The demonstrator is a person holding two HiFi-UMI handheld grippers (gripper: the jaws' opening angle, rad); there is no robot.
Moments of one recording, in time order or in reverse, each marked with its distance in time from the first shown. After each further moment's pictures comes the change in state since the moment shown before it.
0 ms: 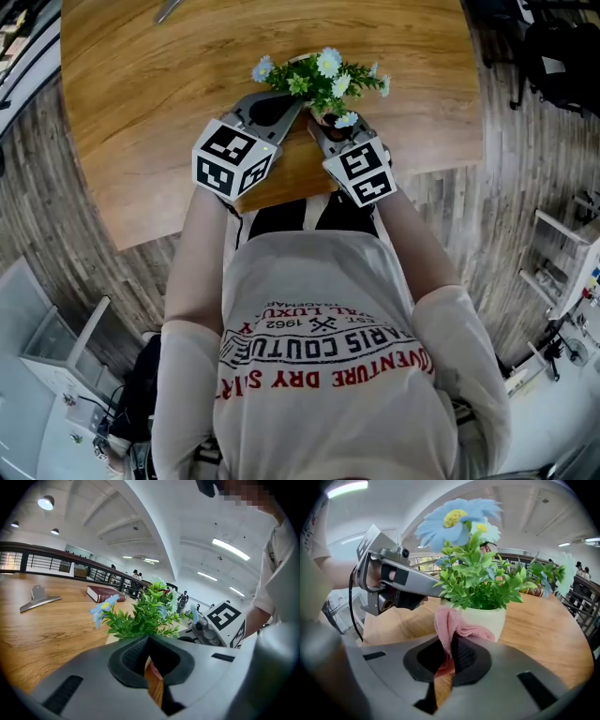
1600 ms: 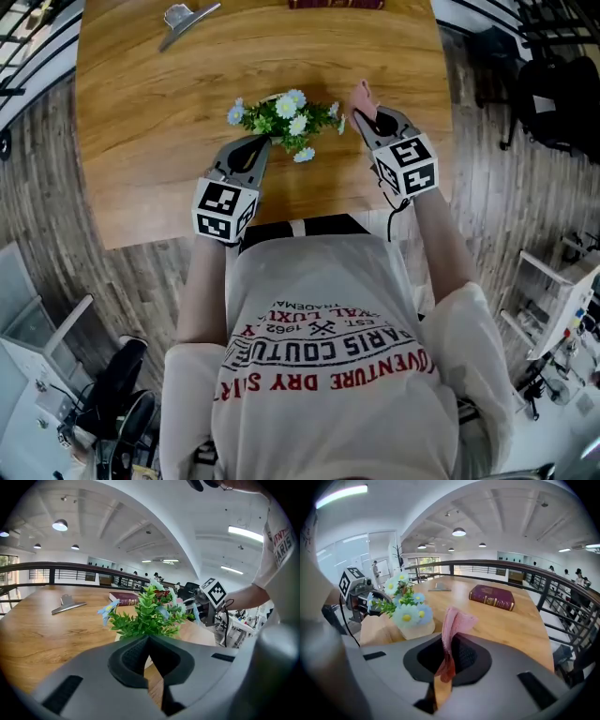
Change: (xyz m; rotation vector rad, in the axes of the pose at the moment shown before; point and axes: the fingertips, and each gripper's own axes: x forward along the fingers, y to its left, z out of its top) left arm -0.005 -0.007 -0.006 -0.039 -0.033 0.335; right arm -0.070 -0.162 0.019 -0.055 -0.008 -0.014
